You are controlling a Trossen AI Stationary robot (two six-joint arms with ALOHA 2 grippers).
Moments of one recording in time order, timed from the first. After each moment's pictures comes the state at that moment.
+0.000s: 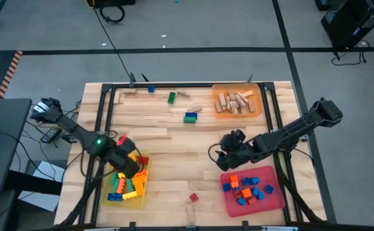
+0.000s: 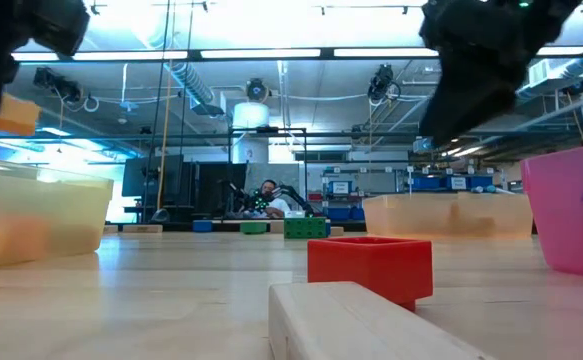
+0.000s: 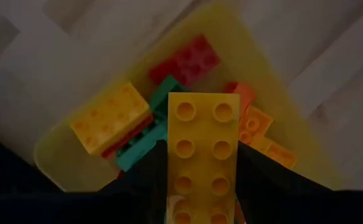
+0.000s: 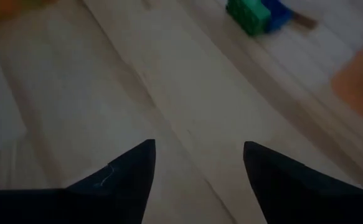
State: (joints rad) left arm -0.56 1.17 0.94 -1.14 -0.14 -1.37; right arm 0.40 1.39 0.87 -0.58 0.56 0.89
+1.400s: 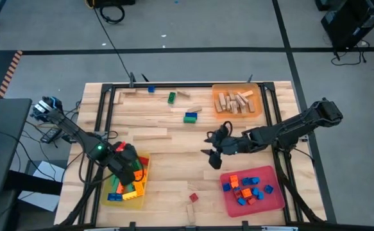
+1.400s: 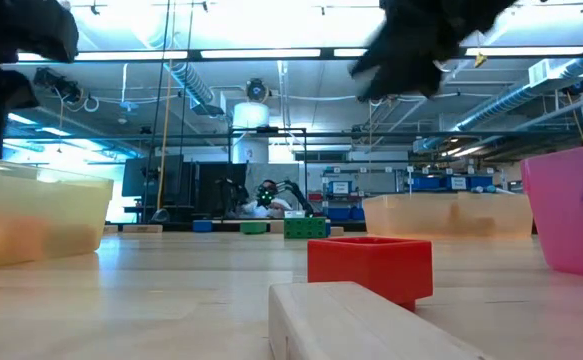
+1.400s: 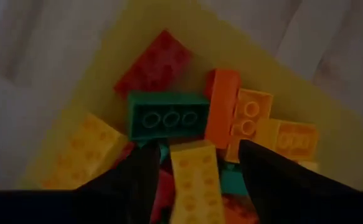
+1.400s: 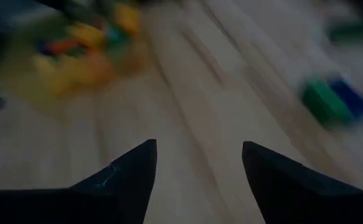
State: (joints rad) left arm -0.63 1.16 0.79 -0.93 -0.17 -1.10; right arm 0.27 1.39 0.87 -0.17 0.39 0.55
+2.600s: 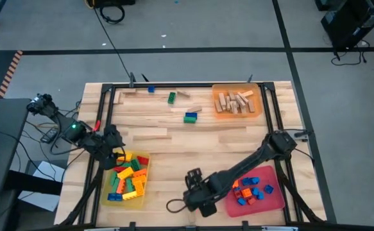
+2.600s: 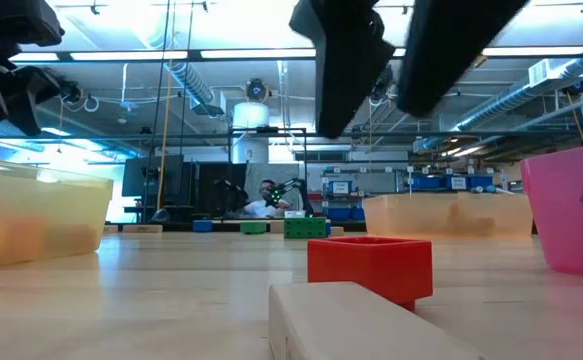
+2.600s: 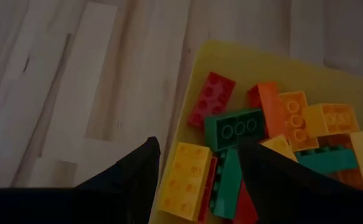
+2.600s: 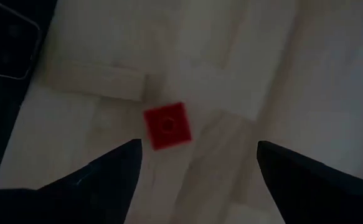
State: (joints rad) left arm -0.62 0.63 0.64 -1.06 -0.35 -0.70; right arm 0.52 2.18 1.87 -0.96 0.13 0.16
